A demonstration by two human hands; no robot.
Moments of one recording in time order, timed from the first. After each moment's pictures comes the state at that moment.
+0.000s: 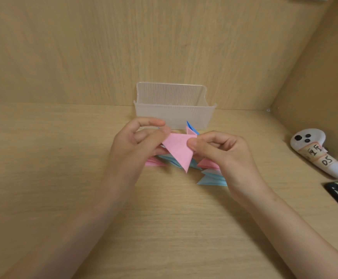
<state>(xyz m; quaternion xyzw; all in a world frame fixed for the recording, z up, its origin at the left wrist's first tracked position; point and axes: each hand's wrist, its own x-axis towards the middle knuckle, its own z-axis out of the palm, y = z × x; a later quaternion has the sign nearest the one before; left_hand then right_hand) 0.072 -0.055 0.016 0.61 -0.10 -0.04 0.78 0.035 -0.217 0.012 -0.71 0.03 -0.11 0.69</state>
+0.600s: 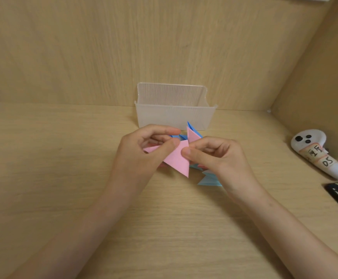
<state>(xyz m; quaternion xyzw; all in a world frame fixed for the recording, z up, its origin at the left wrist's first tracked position) 0.071 -0.057 0.010 0.71 -0.18 0.05 0.68 0.036 -0.212 0.007 -0.74 -0.02 -0.10 0.67</state>
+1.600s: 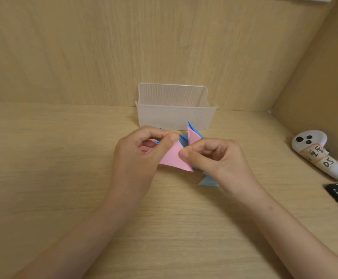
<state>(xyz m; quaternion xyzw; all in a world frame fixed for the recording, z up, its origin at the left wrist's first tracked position) 0.066 -0.061 0.008 0.71 -0.14 0.12 0.68 0.036 -0.214 0.001 -0.76 -0.07 -0.09 0.64</state>
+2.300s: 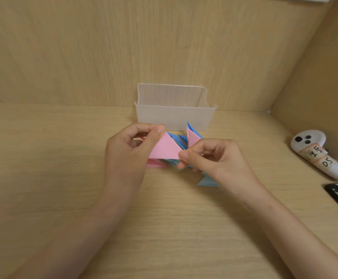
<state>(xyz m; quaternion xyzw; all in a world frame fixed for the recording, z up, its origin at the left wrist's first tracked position) 0.072 -0.060 0.009 0.68 -0.08 0.14 0.71 0.033 -0.217 0.009 -0.81 -0.07 -0.09 0.58</state>
